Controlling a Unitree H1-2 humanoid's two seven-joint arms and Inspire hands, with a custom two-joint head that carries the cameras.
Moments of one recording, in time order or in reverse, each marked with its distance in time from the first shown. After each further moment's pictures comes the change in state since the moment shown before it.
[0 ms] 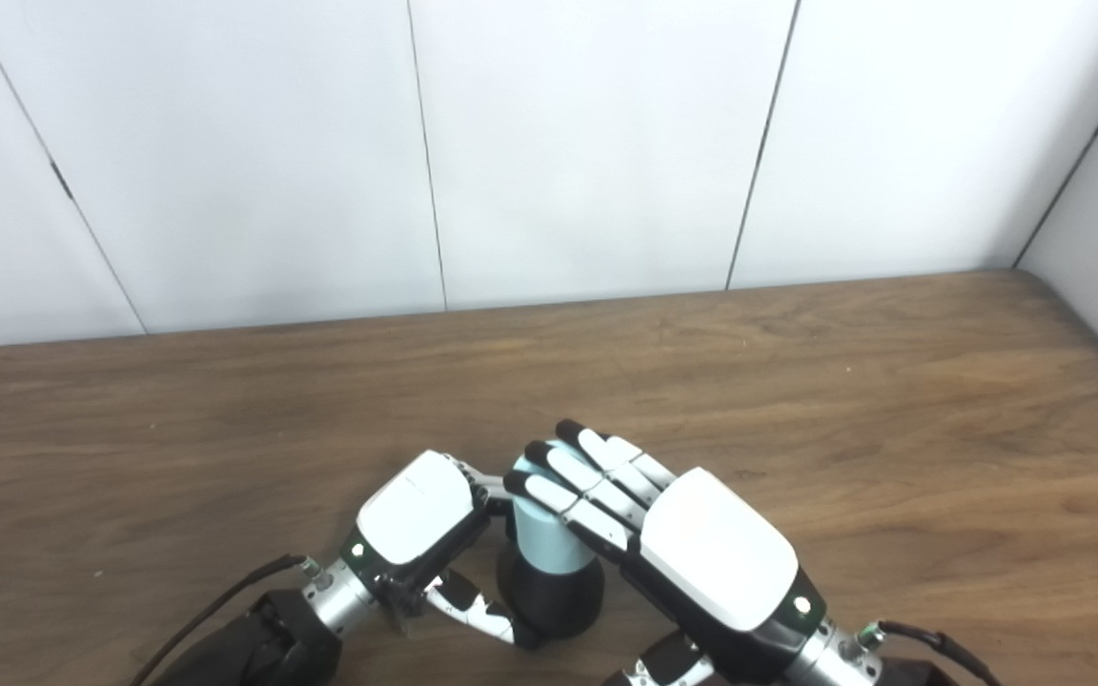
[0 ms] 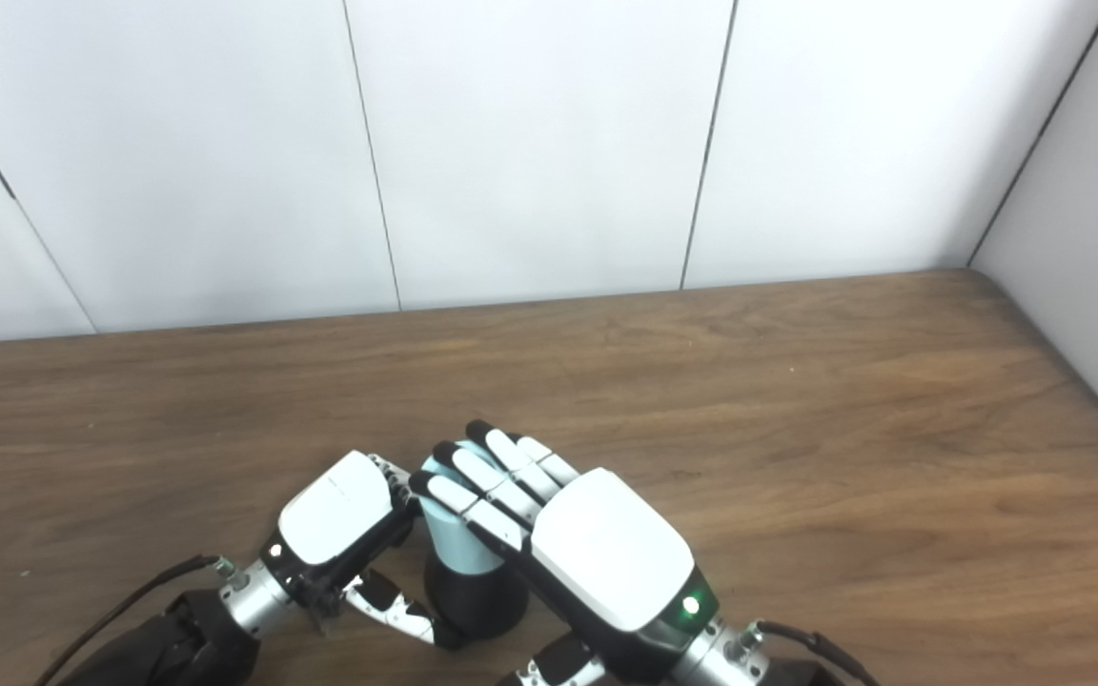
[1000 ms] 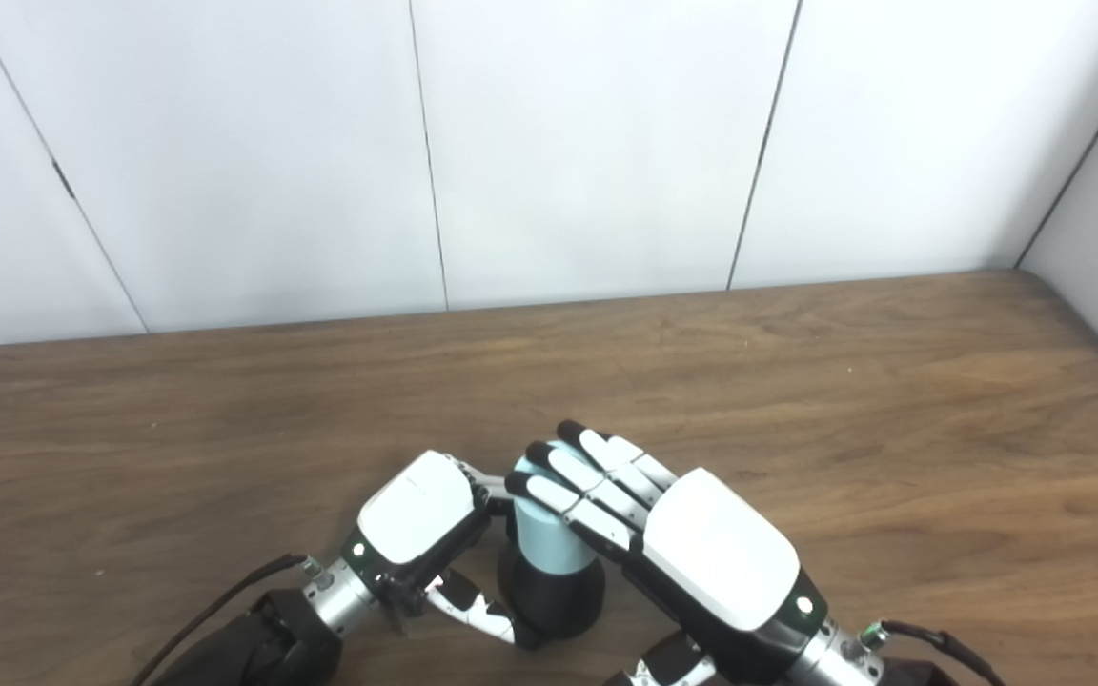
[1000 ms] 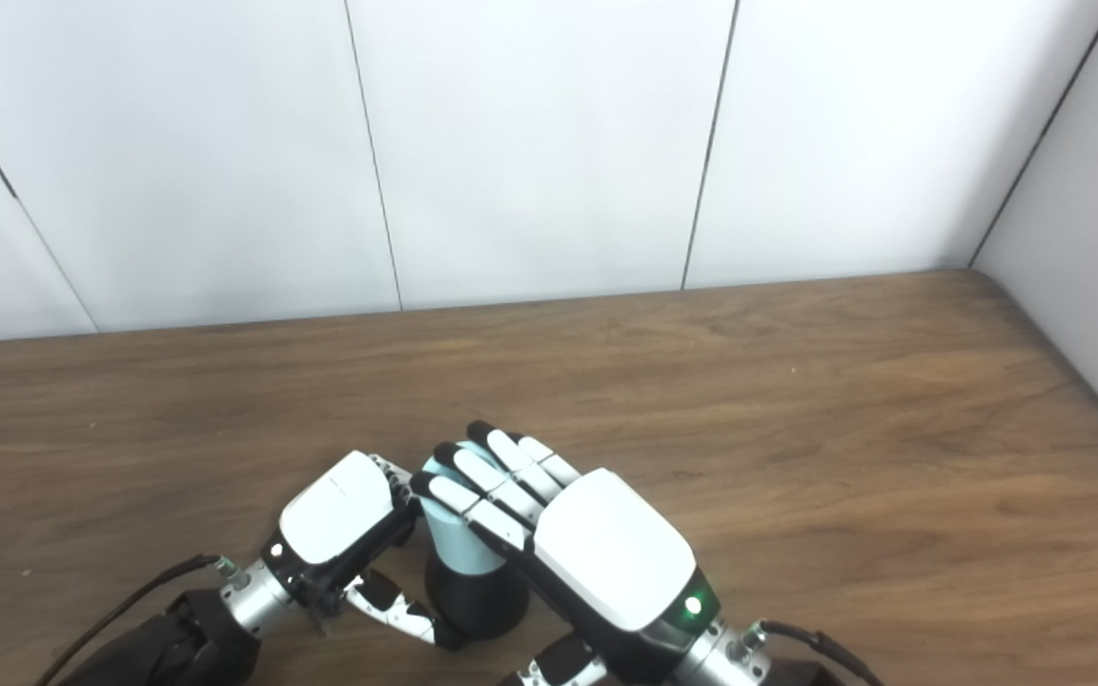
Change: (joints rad) left arm 0.001 -0.002 0.000 0.003 -0.003 0.001 -0.008; right arm 0.004 0.000 -0.003 0.002 0.020 -0.001 -0.001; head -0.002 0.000
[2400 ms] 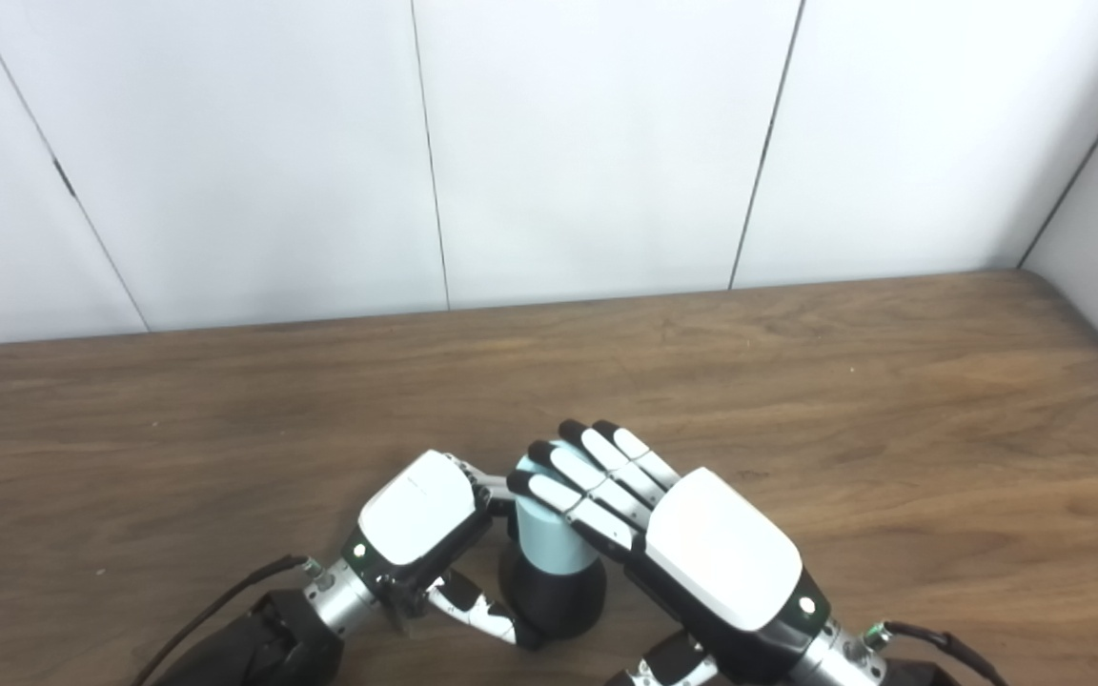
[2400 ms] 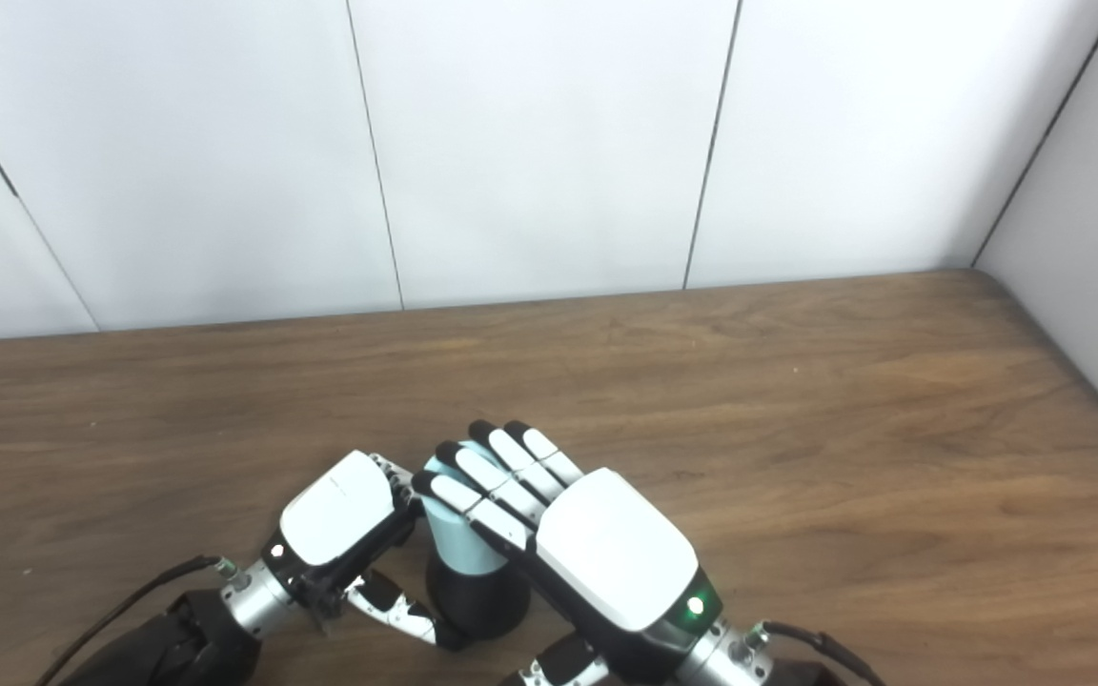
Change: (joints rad) left arm 0.000 0.000 -0.003 -0.006 0.014 0.000 0.013; right arm 0.004 0.010 -0.017 -0.001 0.005 -0.017 0.000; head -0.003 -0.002
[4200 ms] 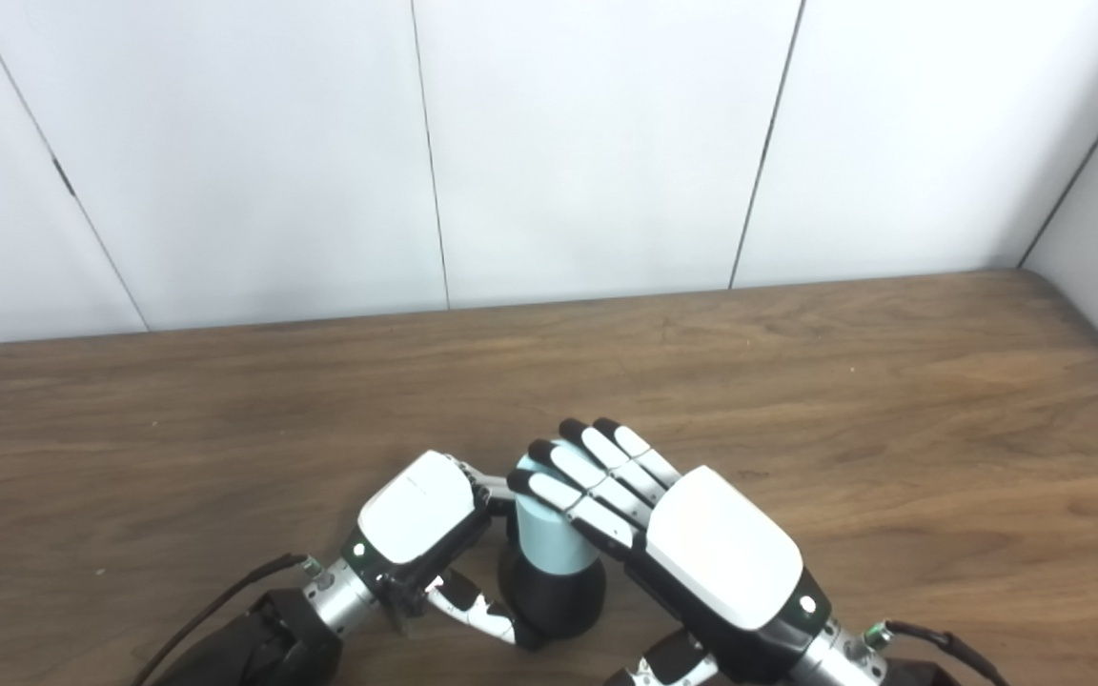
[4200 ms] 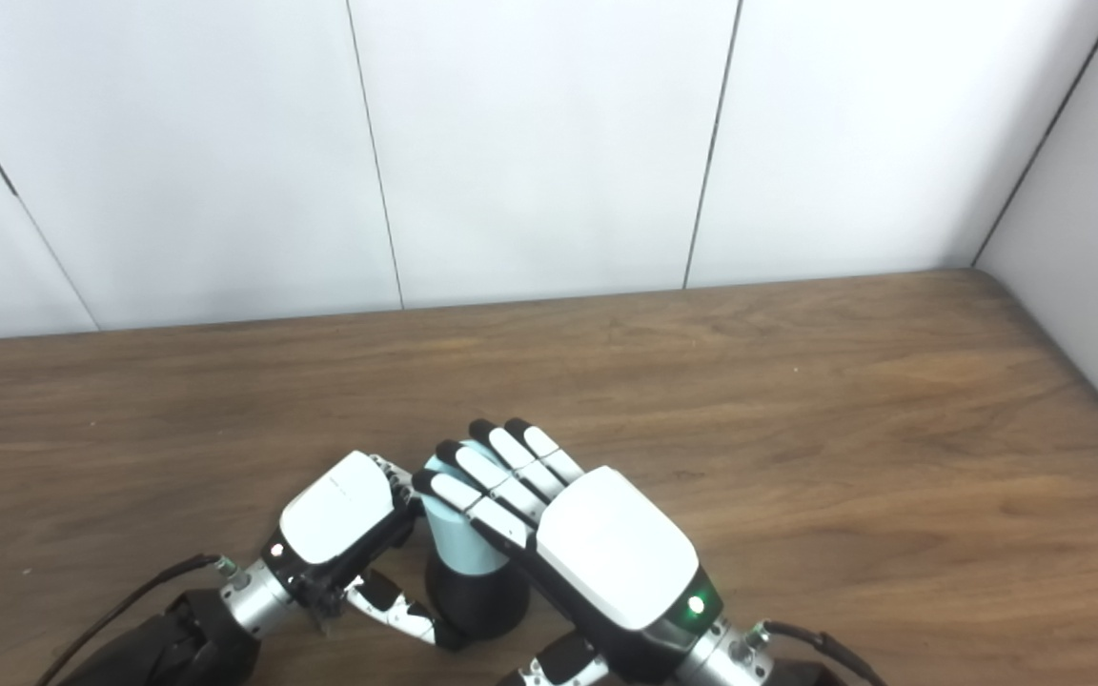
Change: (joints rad) left arm 0.006 -0.001 0.014 -0.004 -0.013 0.000 -0.031; right arm 0.001 0.009 -0.009 -0.002 0.000 -0.016 0.001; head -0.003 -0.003
